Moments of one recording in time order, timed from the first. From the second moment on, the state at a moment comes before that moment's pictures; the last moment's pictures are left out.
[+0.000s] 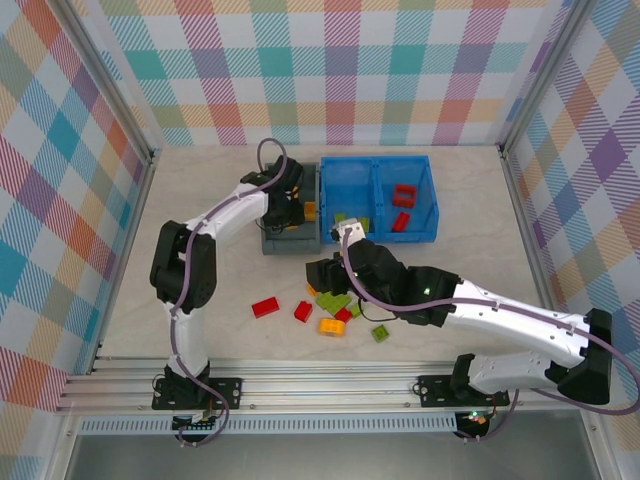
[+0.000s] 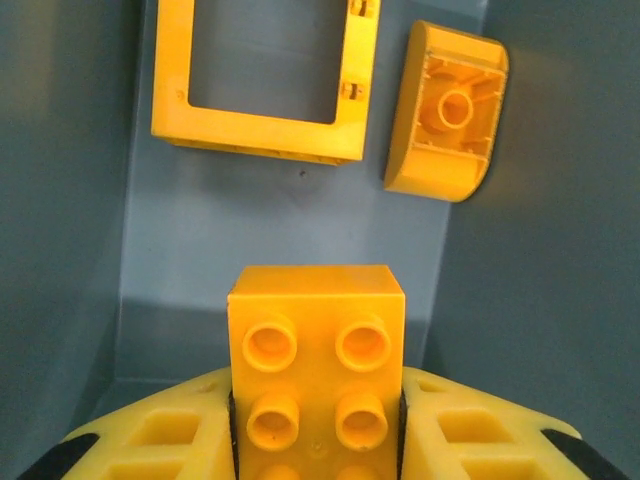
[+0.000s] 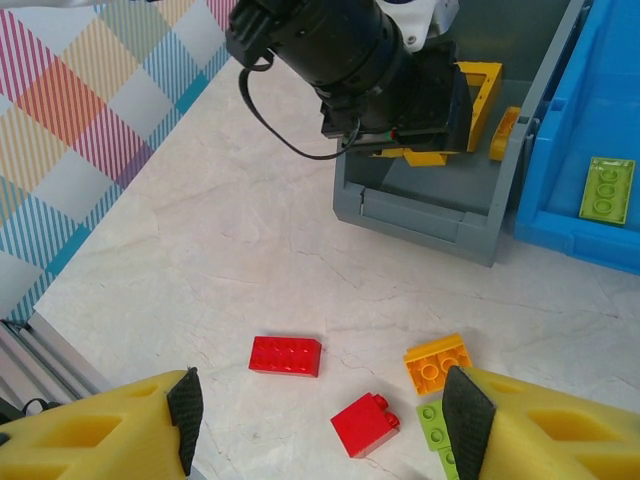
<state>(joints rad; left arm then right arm) -0.45 2.01 1.65 -0.83 -0.04 -0.63 1.17 1.17 1.10 -0.47 0.33 0.60</state>
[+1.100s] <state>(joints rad) -1.04 1.08 1.07 -0.65 -0.22 -0.84 0.66 1.52 1.00 -0.86 0.02 0.66</state>
